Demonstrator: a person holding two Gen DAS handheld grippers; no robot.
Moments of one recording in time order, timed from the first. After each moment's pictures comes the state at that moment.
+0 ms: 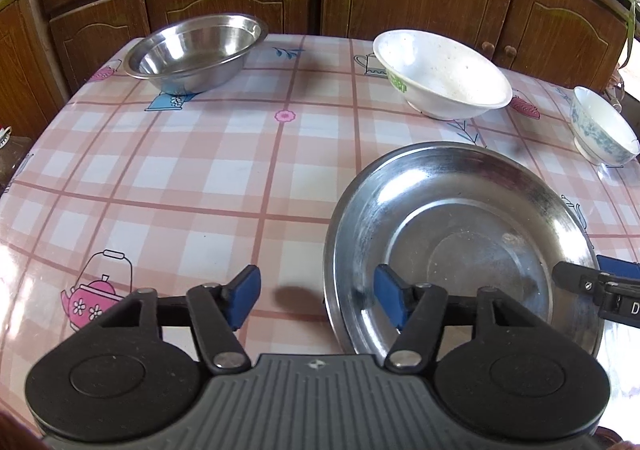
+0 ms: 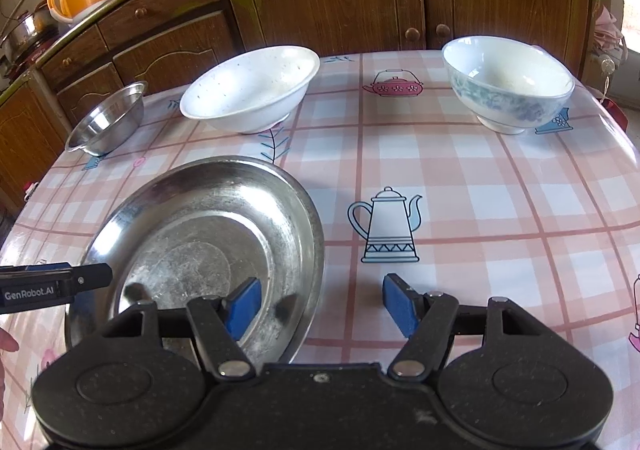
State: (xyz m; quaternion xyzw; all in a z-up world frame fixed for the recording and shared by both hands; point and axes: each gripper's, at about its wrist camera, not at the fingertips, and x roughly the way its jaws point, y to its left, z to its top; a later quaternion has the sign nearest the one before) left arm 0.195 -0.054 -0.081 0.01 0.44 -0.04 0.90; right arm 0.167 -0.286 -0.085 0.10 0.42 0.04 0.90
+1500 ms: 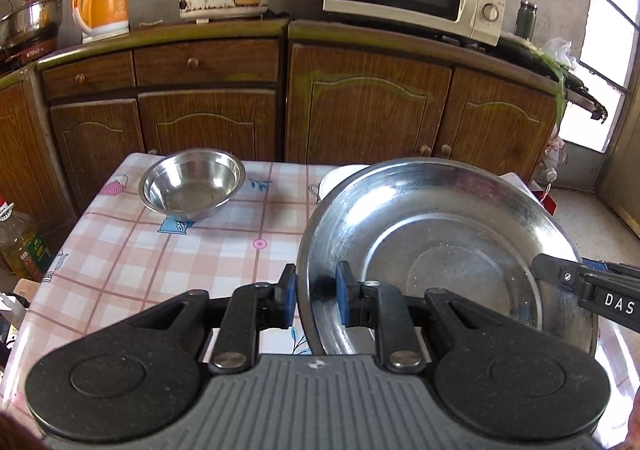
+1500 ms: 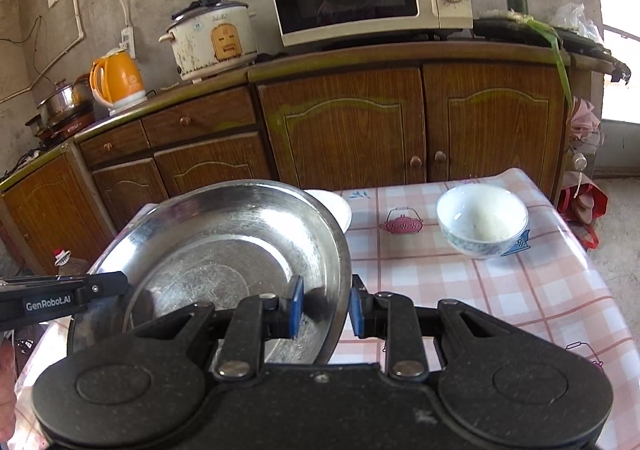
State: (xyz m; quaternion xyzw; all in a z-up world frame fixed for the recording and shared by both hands) left arm 0.137 -0.058 0.032 0.00 0.32 -0.09 0.94; right arm 0.098 -0.271 0.043 0.10 0.28 0.03 0.95
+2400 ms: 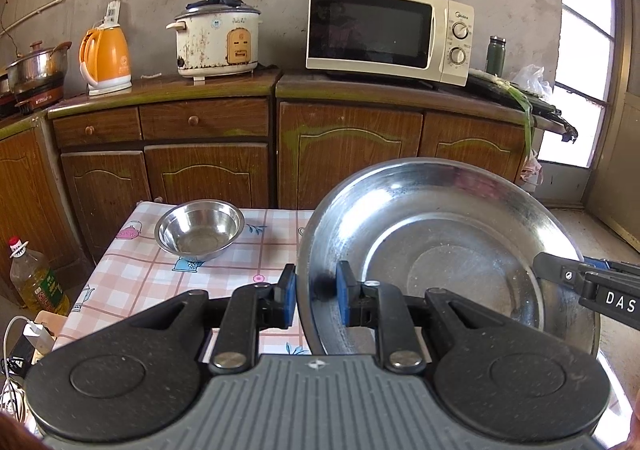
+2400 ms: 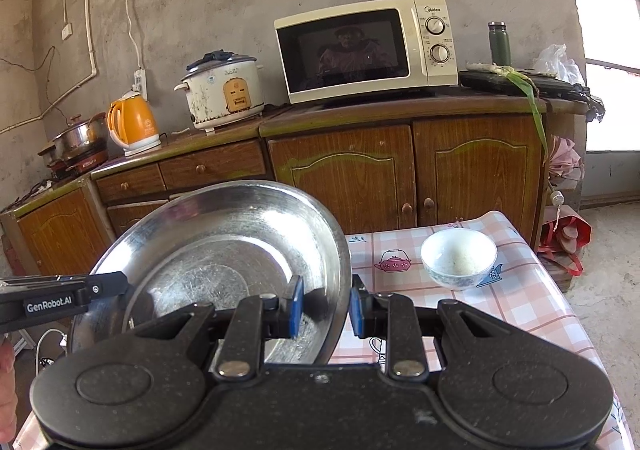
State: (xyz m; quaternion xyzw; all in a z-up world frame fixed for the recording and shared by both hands) left arm 0.080 -0.063 0.073 0.02 0.26 -0.10 0.96; right arm 0.024 -0.274 0.092 0.10 0.22 0.02 0.97
